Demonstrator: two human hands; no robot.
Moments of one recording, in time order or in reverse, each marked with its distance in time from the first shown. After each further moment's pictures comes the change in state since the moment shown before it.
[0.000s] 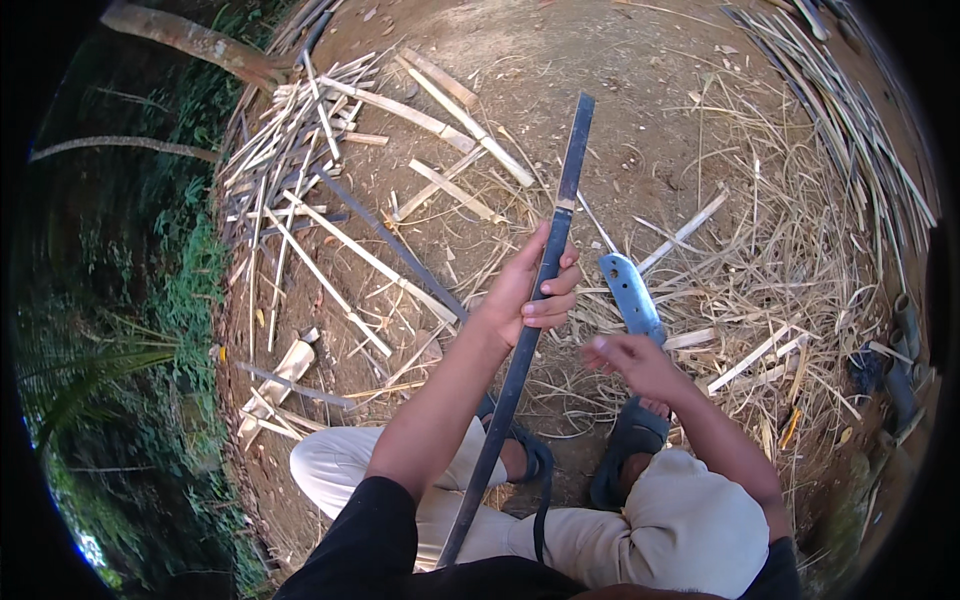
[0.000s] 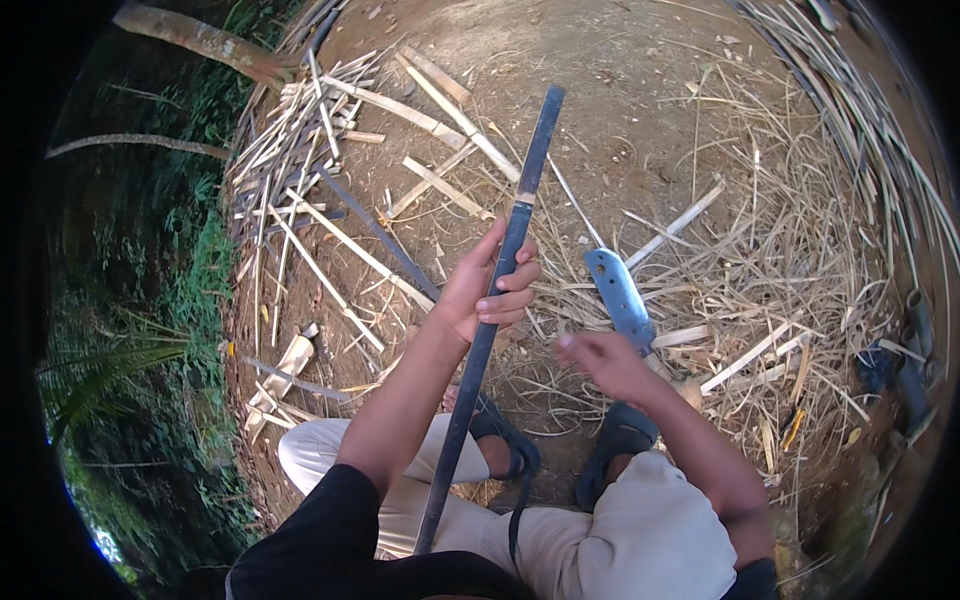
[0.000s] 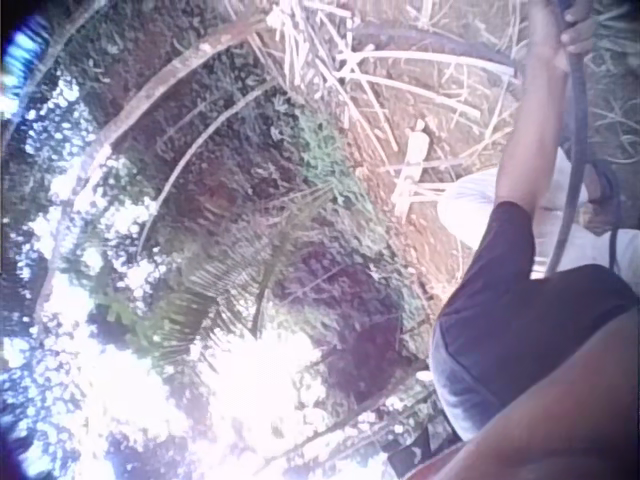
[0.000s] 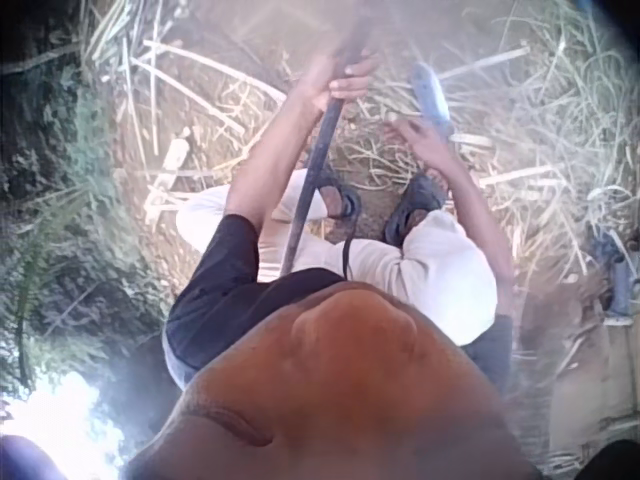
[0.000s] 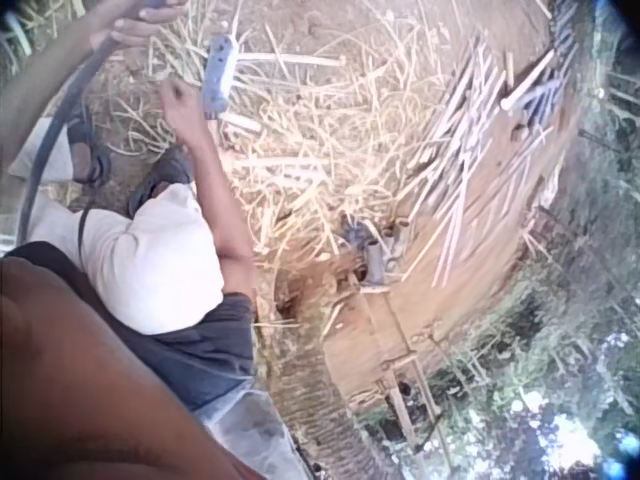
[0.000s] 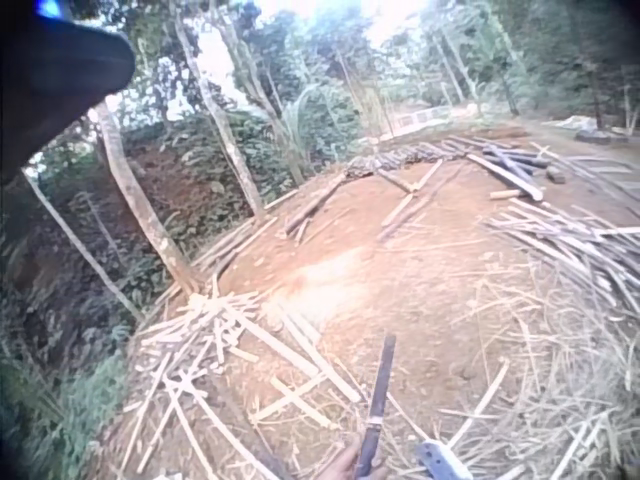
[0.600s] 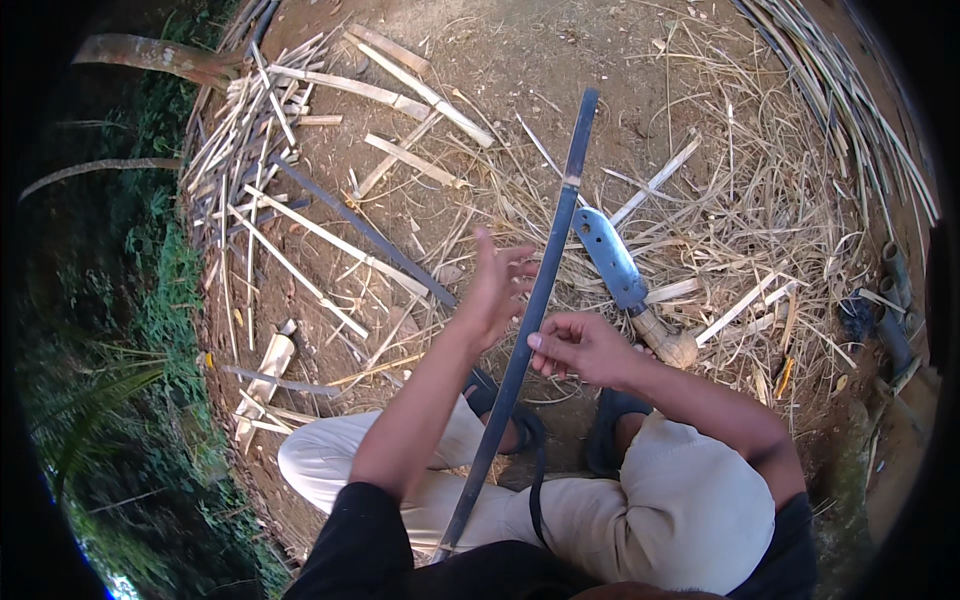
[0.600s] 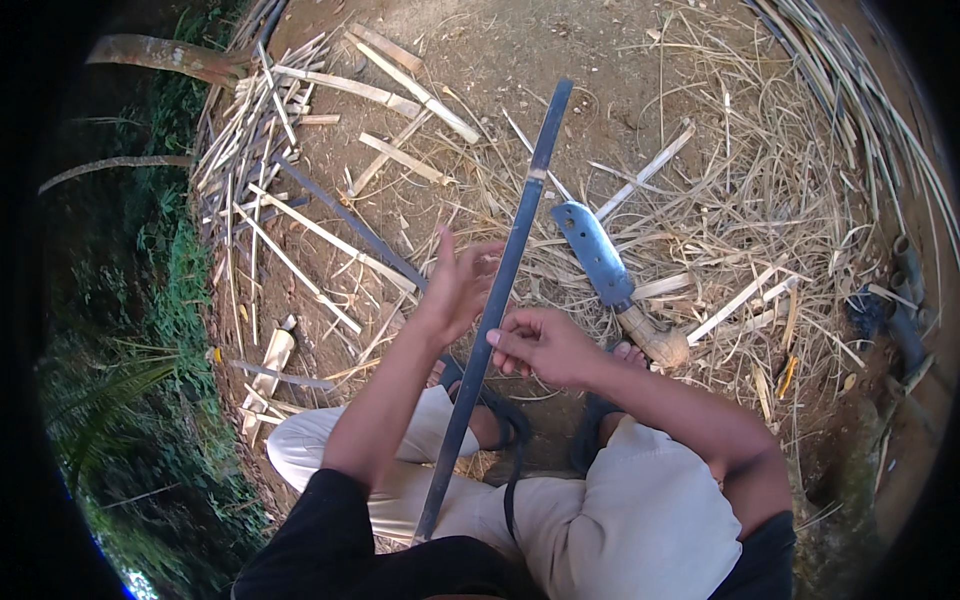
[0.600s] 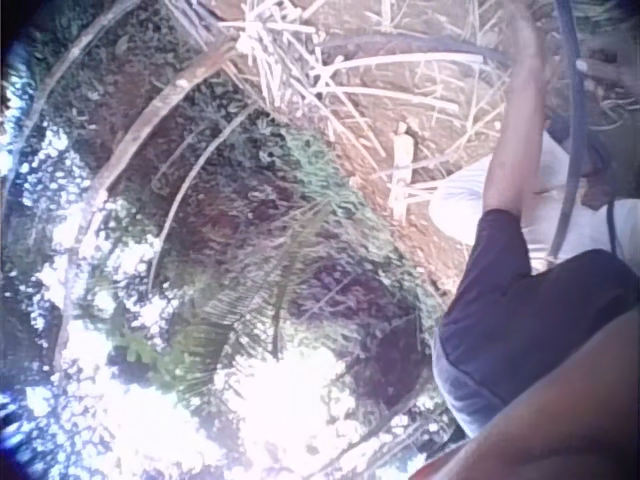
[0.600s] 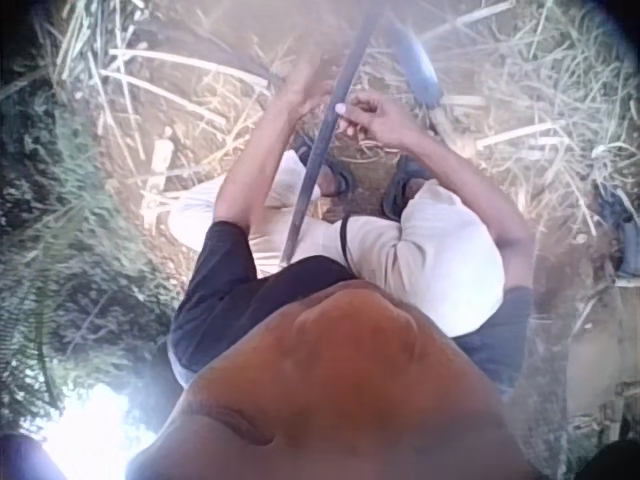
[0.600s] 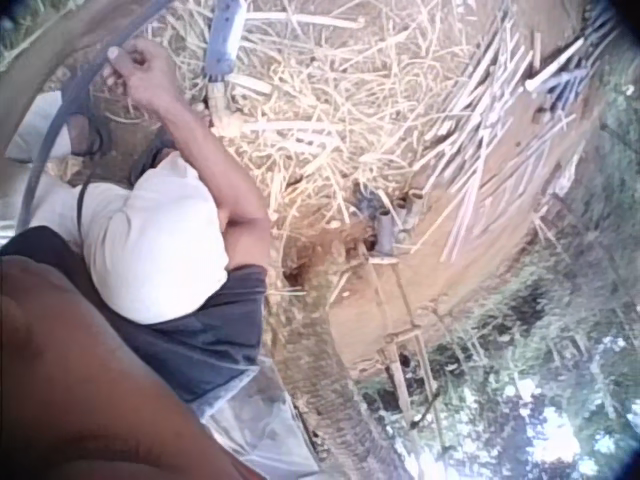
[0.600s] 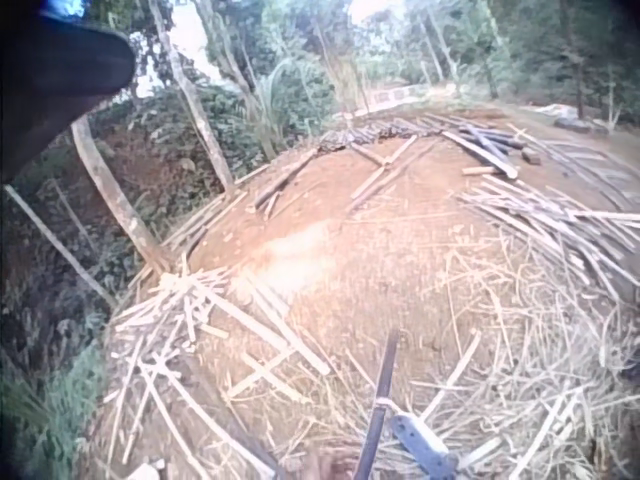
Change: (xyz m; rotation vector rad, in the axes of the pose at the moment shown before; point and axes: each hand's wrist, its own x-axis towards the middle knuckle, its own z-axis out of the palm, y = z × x) left_hand -0.018 -0.049 -0.042 0.626 0.673 0.016; right_hand -0.008 -0.020 0.042 0.412 -0.153 0.022
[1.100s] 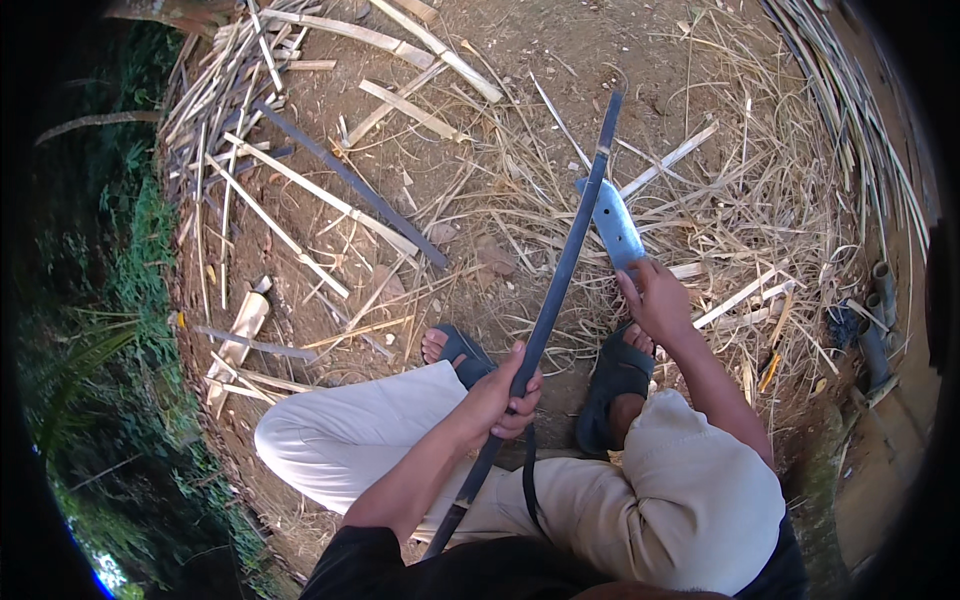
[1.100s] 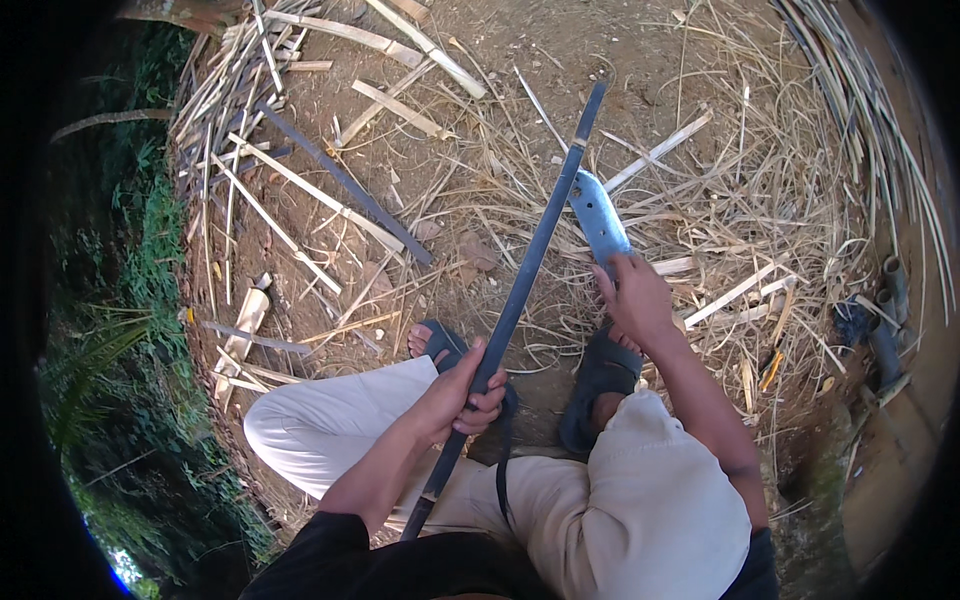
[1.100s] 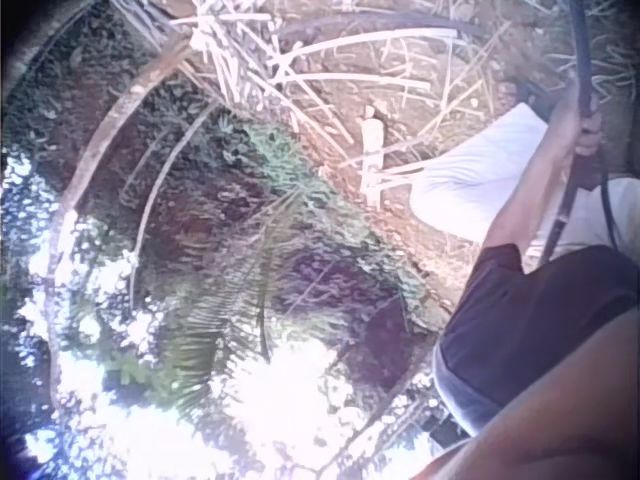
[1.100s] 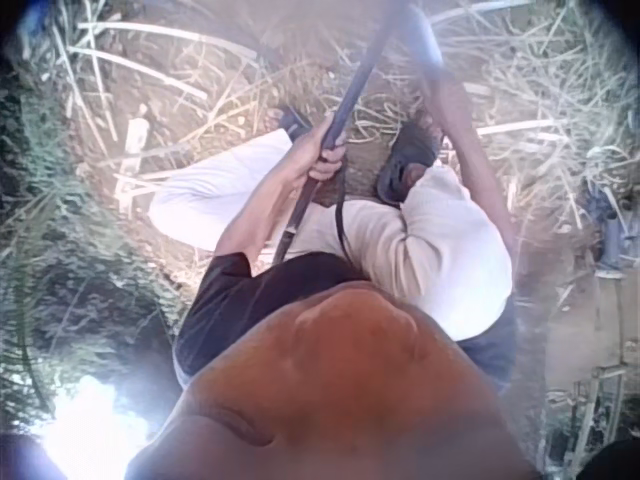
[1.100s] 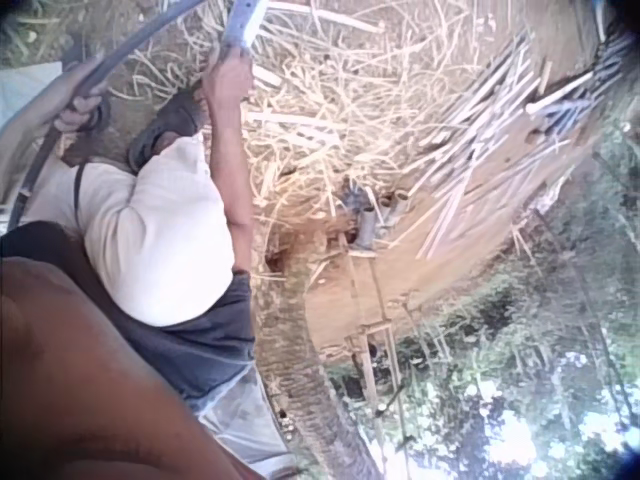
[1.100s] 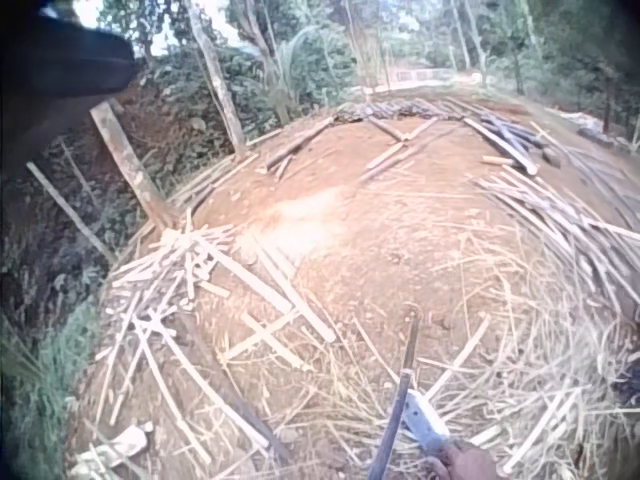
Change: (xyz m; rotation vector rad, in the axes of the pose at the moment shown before) left_hand -0.115 -0.071 -0.002 -0.361 -0.218 -0.527; right_hand -0.006 0.057 -0.094 -1.290 0.699 -0.054
